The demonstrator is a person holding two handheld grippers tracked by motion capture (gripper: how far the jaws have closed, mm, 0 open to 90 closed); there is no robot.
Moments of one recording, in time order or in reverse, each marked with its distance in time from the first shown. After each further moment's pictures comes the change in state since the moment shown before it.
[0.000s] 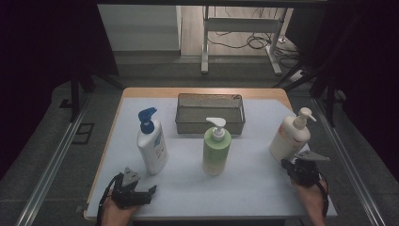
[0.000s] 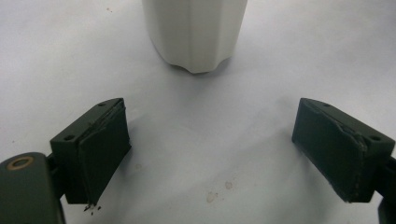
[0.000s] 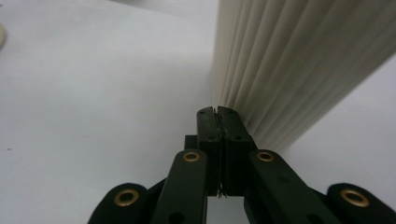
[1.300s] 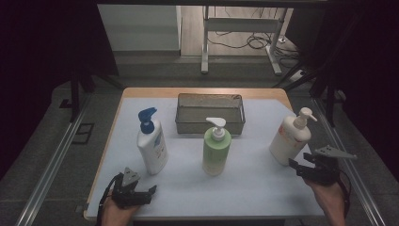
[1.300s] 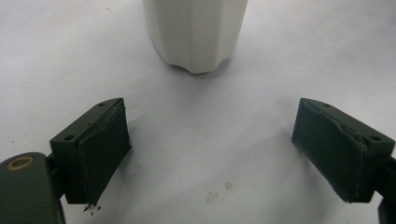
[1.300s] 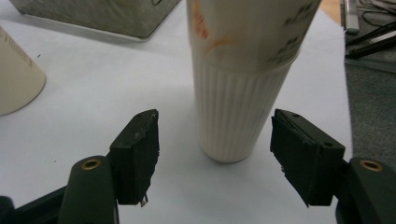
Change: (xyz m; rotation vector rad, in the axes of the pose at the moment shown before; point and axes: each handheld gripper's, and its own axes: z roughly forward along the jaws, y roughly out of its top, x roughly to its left) left arm 0.000 0.000 0.000 -0.001 0.000 -0.002; right arm -0.020 0.022 -0.050 -0.069 0.024 0.051
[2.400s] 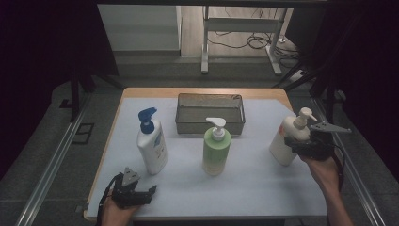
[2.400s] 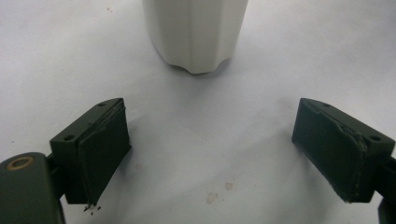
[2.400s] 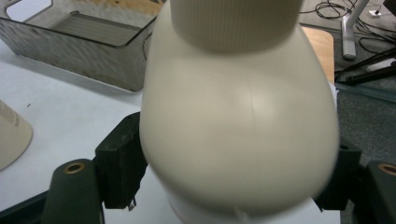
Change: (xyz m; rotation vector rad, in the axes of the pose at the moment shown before) left arm 0.000 0.000 0.000 0.000 -0.001 0.000; right arm -0.010 0.059 0.027 -0.044 0.009 -0.034
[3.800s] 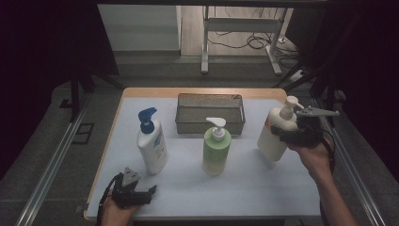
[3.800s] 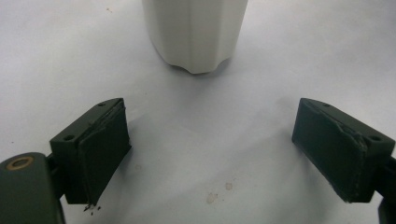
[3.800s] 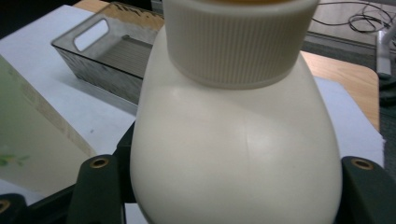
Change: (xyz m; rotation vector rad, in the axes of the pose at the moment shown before) left arm 0.000 0.000 0.000 0.000 0.000 0.004; right arm 0.047 0.058 -0.005 0.004 0.098 -0.047
